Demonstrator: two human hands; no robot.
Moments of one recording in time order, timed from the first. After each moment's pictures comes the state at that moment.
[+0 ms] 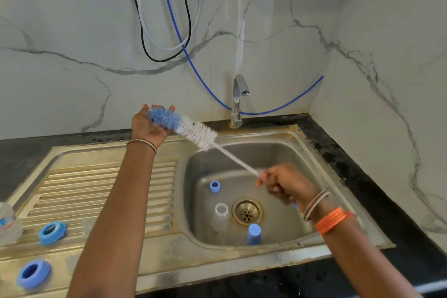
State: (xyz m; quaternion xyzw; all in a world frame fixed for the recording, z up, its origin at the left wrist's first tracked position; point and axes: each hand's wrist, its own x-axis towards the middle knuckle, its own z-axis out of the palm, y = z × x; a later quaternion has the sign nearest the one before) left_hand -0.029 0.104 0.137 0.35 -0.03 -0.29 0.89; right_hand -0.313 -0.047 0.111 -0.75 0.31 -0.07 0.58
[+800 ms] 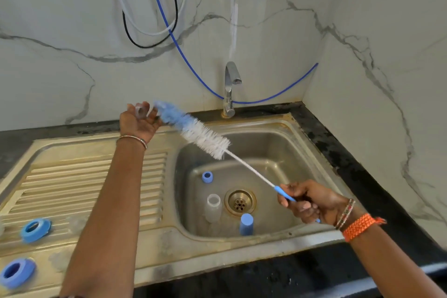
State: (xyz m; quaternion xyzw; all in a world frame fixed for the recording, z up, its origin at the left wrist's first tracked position) left_hand -0.016 0.097 0.121 0.35 0.01 -0.26 0.90; right_hand -0.365 -0.095 0.075 -0.54 0.23 0.16 0.79
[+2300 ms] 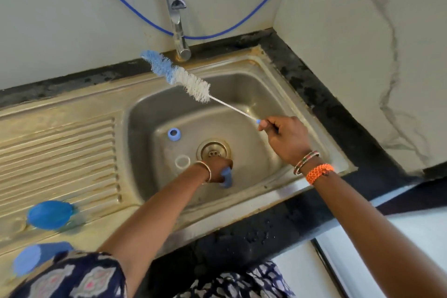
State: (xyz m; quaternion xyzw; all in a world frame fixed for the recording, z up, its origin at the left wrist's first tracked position) left_hand -0.181 -0.021 -0.102 0.71 -0.61 -0.35 -0.05; right_hand -0.353 -0.124 0.019 -0.88 0.37 -0.20 0.23
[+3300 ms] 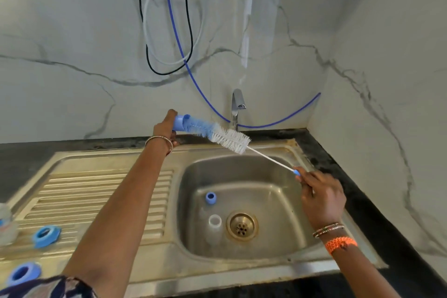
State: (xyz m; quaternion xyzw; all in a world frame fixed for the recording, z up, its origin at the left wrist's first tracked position) left_hand -0.039 0.065 0.144 0.69 0.00 -0.18 0.70; right_hand -0.354 -0.116 0.056 -0.83 0.25 -0.49 0.00
